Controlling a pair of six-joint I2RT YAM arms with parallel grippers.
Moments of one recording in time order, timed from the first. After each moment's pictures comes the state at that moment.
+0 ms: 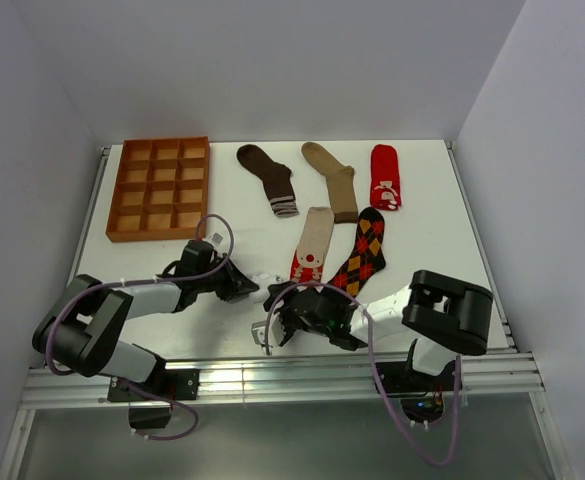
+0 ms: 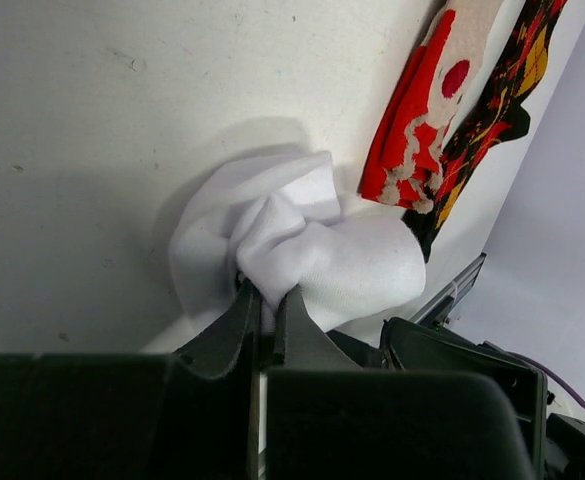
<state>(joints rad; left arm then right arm) -0.47 1.44 0.41 0.27 0.40 -1.03 1.16 1.58 0.43 0.62 0.05 -1.09</state>
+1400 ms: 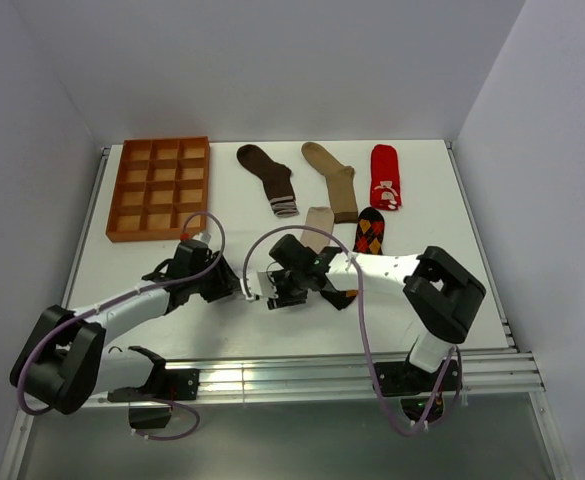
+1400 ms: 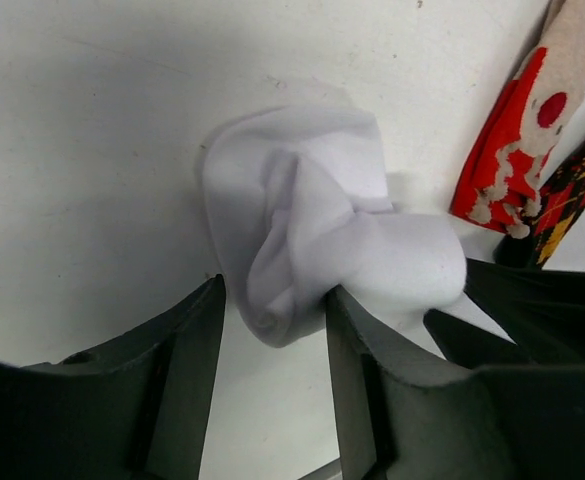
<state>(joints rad) -0.46 1.24 0.46 -0.07 0.17 -0.85 0.94 1.68 0.99 -0.36 -0.26 -0.86</state>
